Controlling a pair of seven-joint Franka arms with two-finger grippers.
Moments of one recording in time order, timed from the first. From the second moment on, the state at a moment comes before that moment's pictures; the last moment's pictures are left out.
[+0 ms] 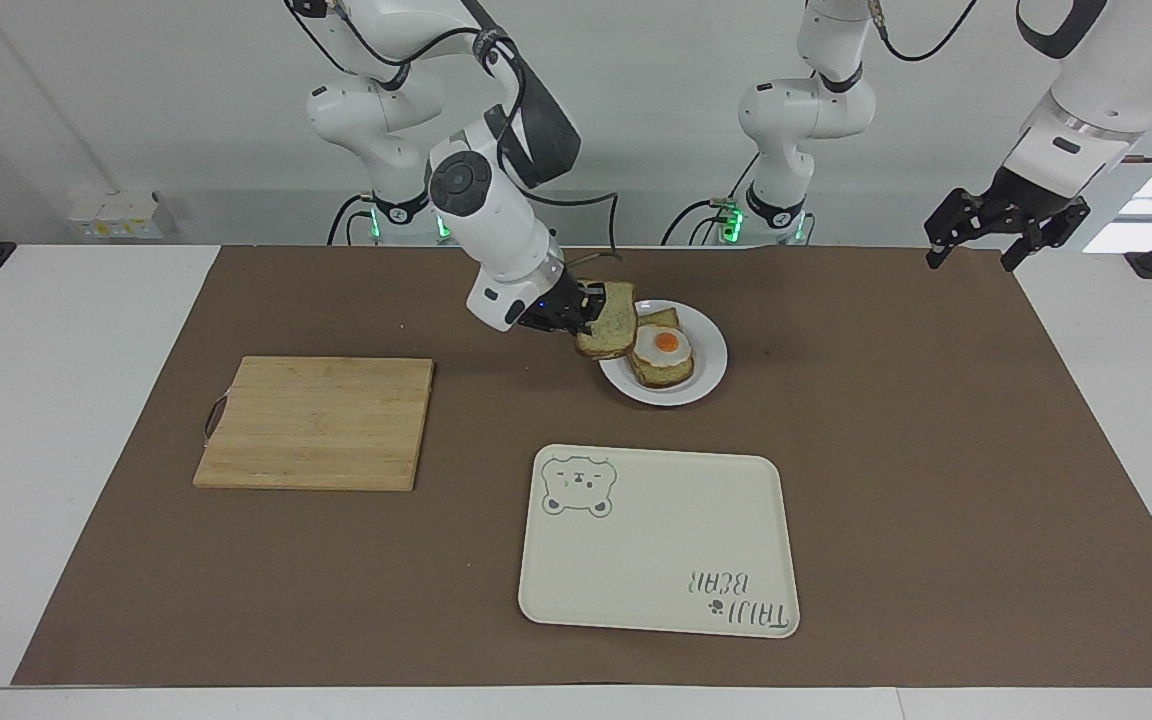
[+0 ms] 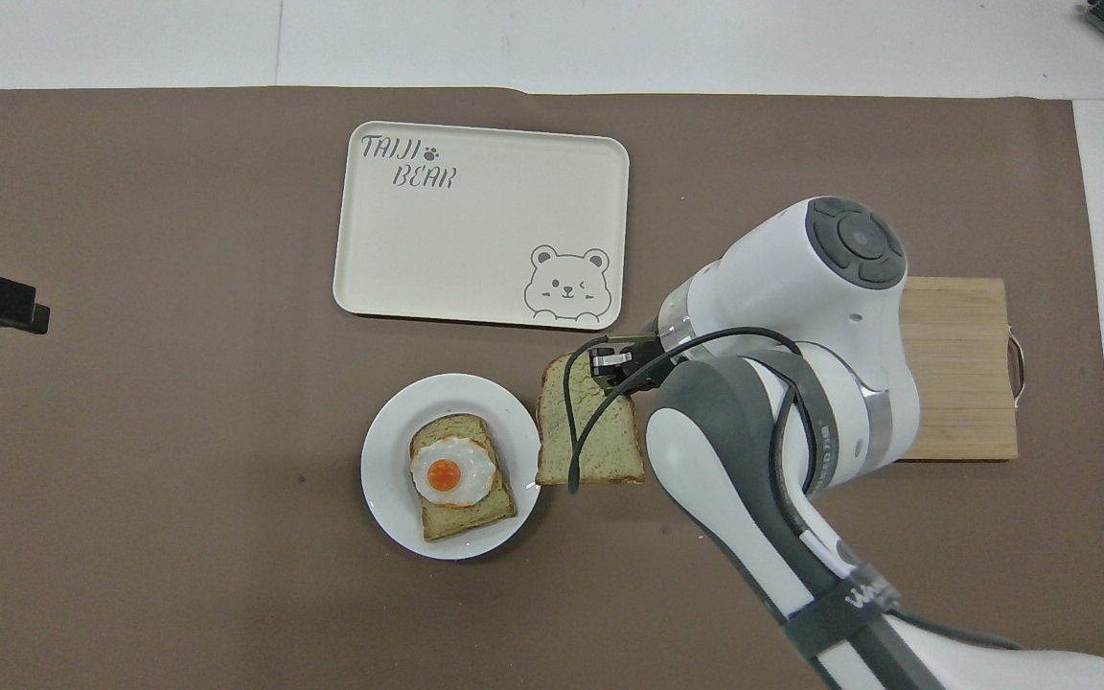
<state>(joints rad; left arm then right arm) 0.00 0.00 -0.01 -1.51 -0.03 1.50 0.06 0.46 0.19 0.04 -1.81 0.46 2.01 0.29</state>
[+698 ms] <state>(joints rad) 0.00 0.00 -0.01 -1.51 -0.03 1.50 0.06 0.65 0.33 0.05 -1.83 0.47 2.27 0.39</state>
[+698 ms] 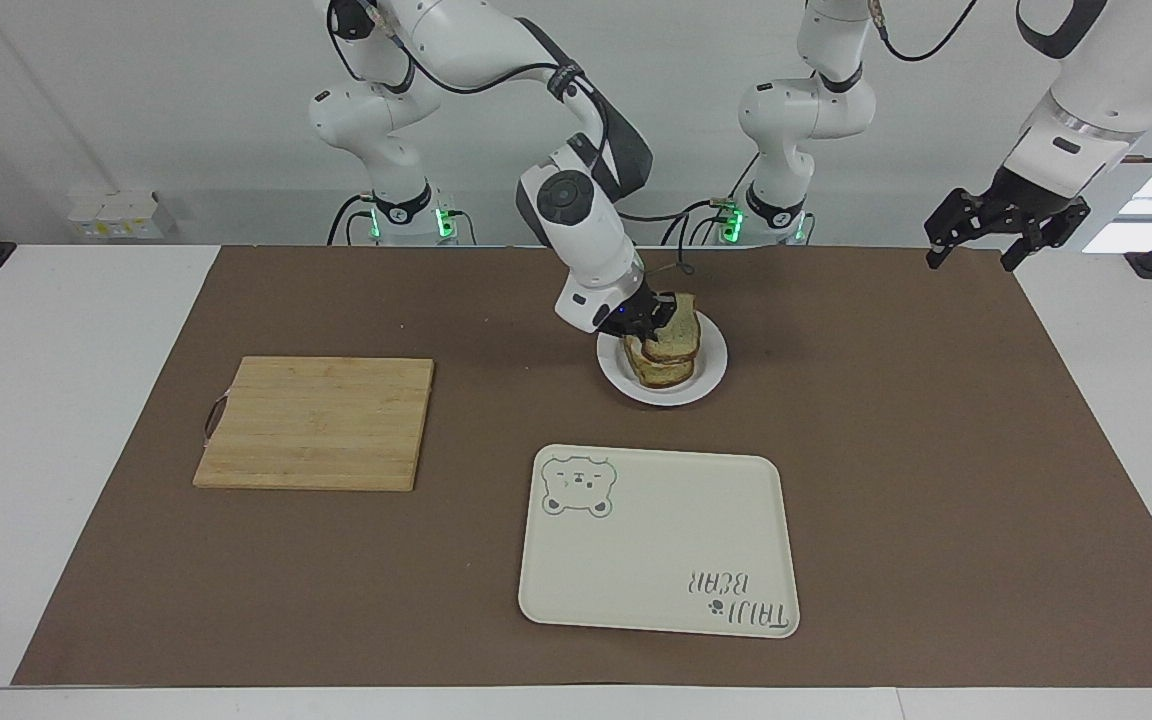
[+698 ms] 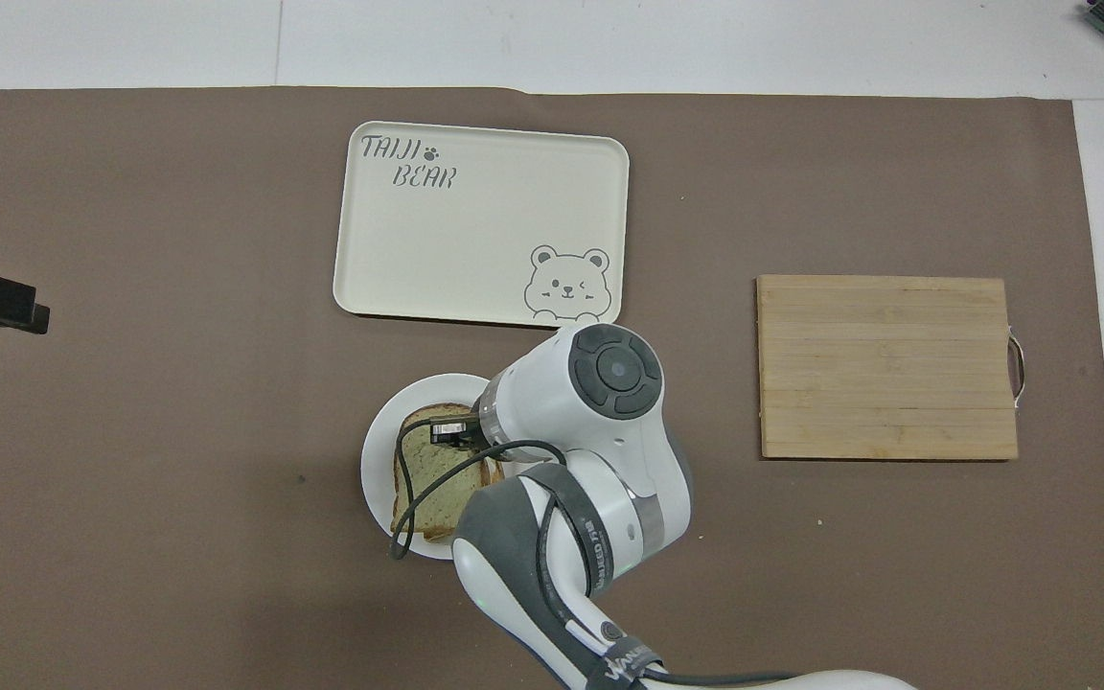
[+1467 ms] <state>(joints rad) 0.00 0.00 -0.02 -1.51 -0.04 1.49 0.06 0.66 0.35 0.04 -1.85 0.47 2.28 0.38</state>
